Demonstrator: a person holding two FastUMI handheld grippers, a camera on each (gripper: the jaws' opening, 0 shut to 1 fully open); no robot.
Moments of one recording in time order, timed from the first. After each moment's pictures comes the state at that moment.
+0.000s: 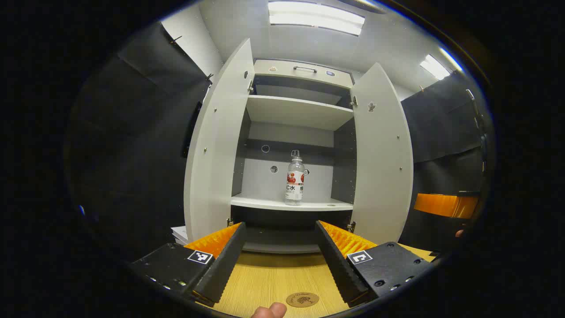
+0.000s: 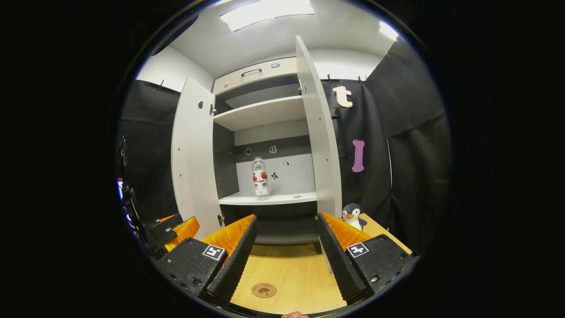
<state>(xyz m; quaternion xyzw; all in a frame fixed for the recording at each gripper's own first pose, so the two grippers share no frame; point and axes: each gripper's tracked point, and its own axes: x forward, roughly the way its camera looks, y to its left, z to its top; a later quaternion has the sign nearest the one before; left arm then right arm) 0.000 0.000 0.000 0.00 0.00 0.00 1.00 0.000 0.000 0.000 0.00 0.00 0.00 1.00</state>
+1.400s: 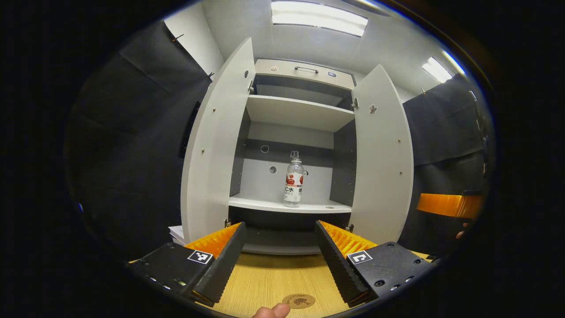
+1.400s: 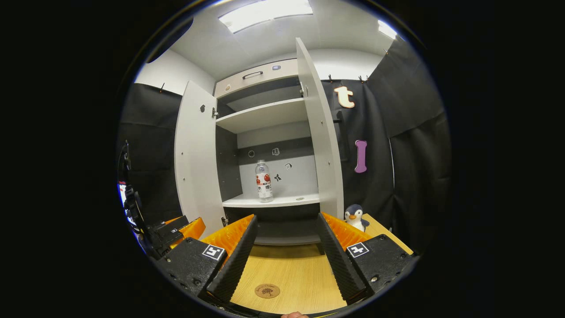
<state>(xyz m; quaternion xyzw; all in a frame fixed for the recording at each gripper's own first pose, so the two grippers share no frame) 0.003 -0.005 0.005 0.00 0.00 -0.01 1.00 -0.003 0.001 0.008 0.01 0.00 0.01 1.00</state>
